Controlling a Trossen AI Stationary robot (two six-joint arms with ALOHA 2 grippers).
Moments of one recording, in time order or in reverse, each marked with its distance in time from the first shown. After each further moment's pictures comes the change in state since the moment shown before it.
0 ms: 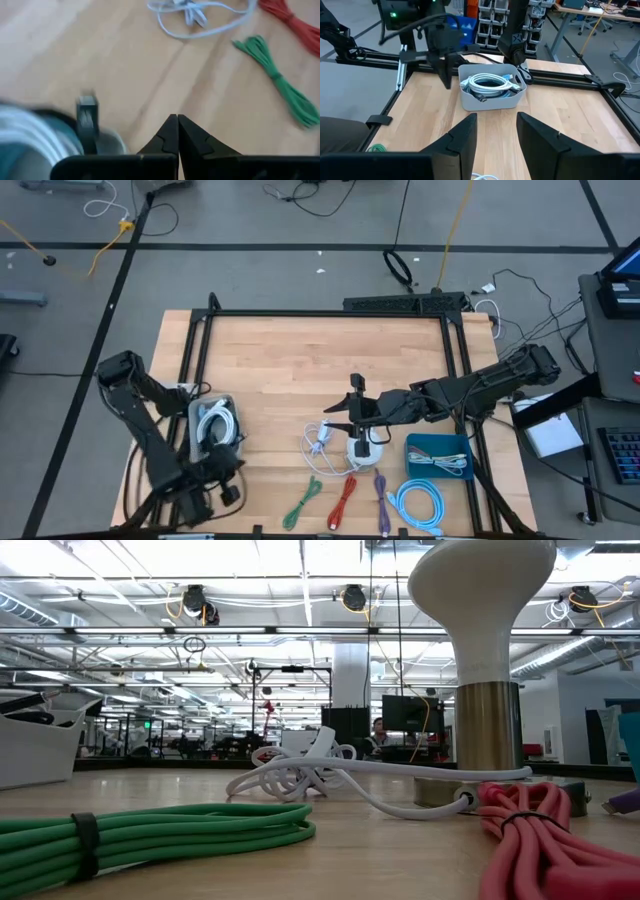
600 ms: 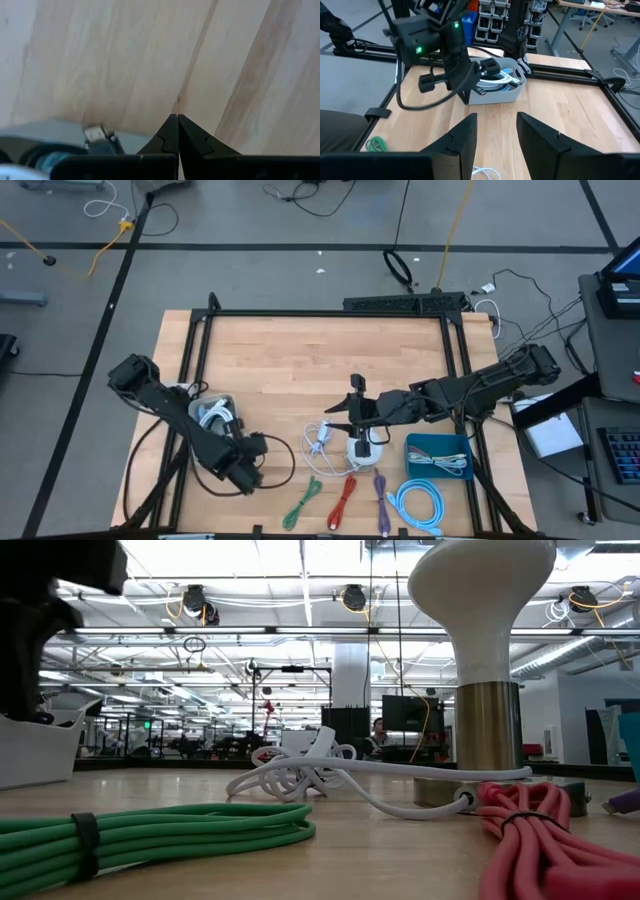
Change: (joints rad) left arm 0.329 0.091 -0.002 0.001 0.384 0.510; right arm 0.000 0.000 0.000 -0.031 0.000 0.000
